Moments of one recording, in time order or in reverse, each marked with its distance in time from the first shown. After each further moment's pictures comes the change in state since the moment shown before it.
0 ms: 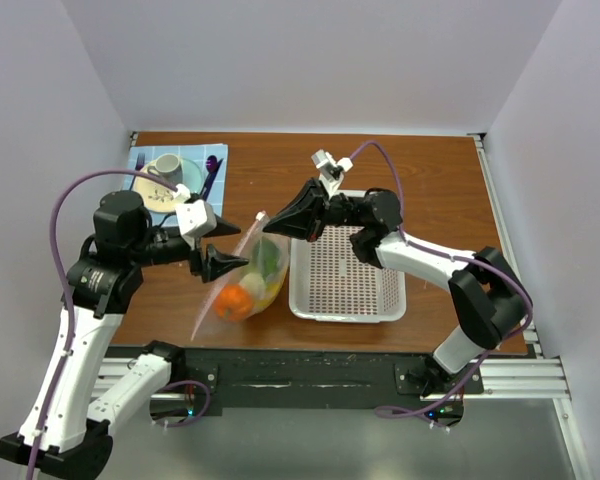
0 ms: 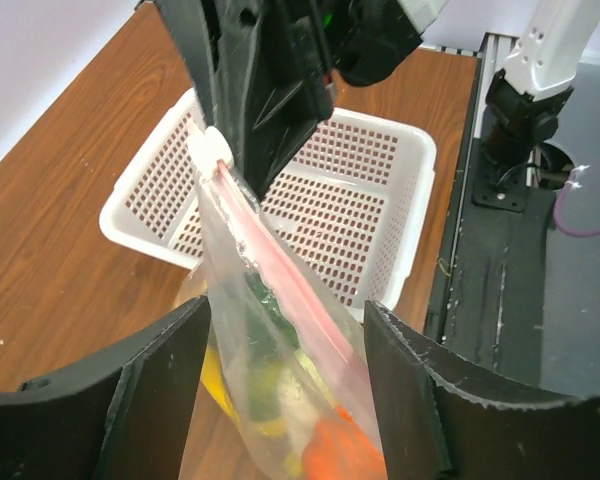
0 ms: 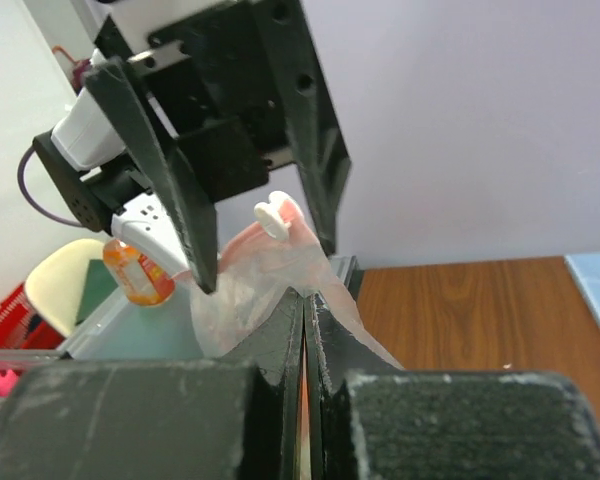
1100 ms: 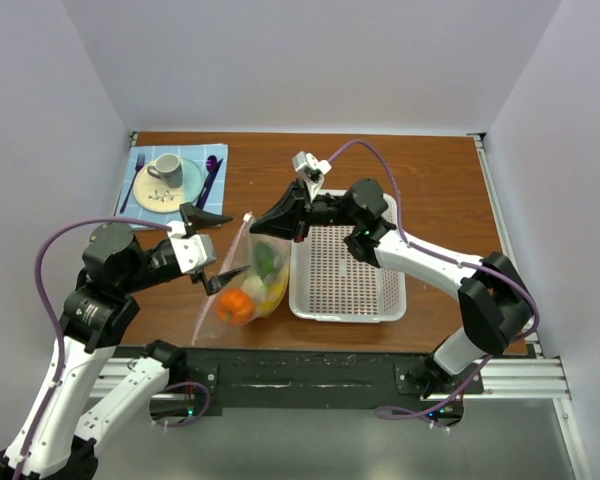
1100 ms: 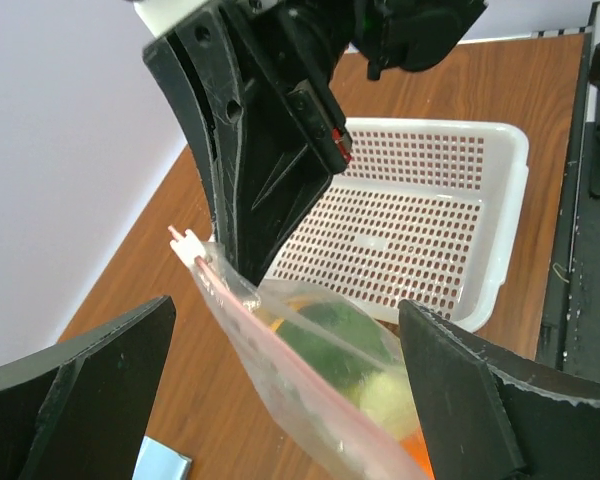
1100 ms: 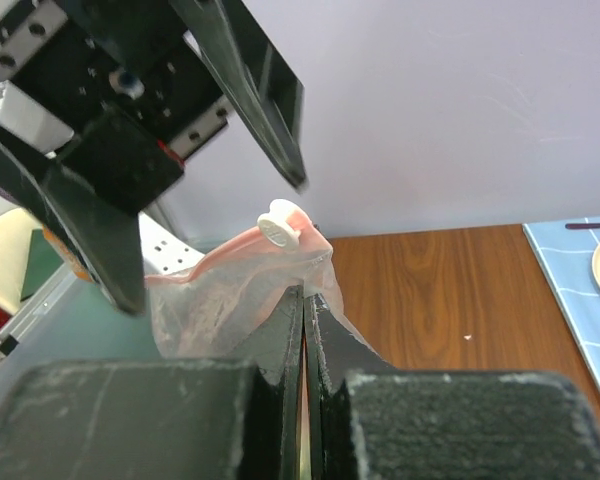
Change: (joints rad) left arm -0.134 -0.168 -0.127 0.189 -0.229 0.105; right arm 0.063 -0.042 0.079 -0.378 0.048 -0.302
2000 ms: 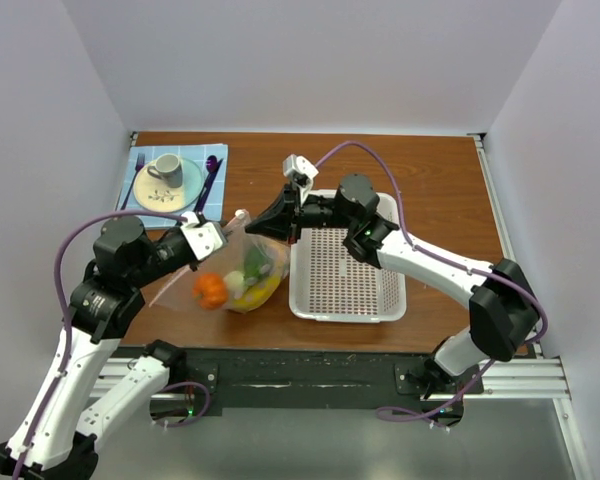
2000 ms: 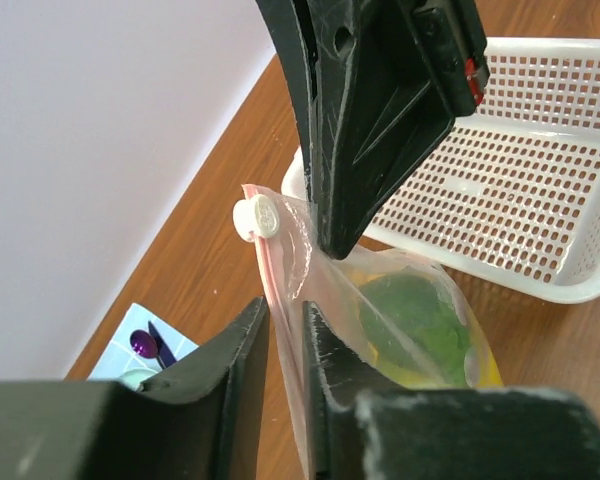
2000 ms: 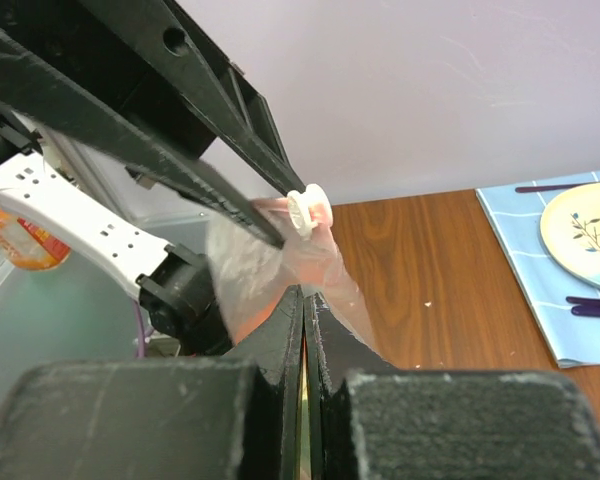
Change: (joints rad) left arm 0.000 0.041 -0.010 -0.028 -0.232 0.116; right arm 0.043 -0.042 0.054 -0.306 0.114 -0.224
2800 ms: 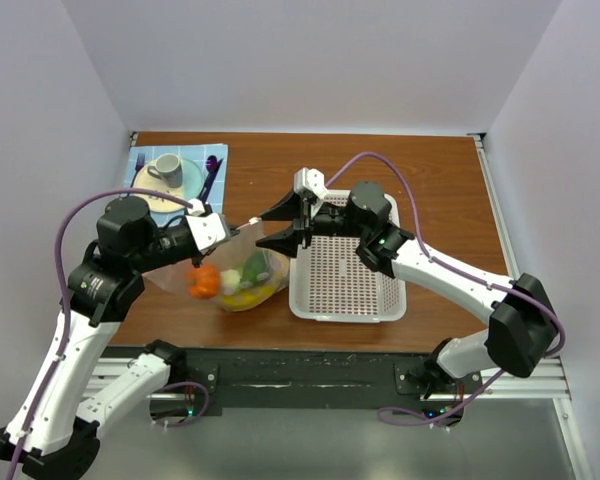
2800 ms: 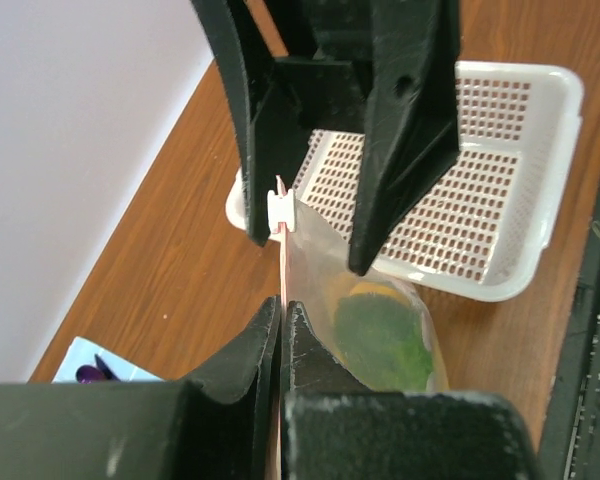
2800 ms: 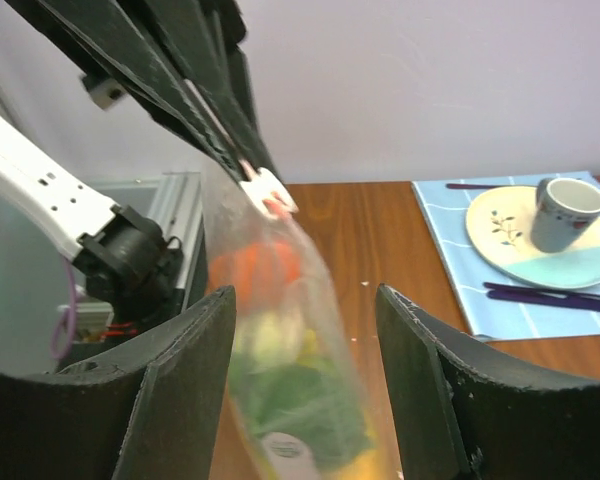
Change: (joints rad) left arm 0.000 0.105 0.140 -0.122 0.132 -0.001; right arm -0.003 -0.117 -0.085 -0.100 0.062 -0.241
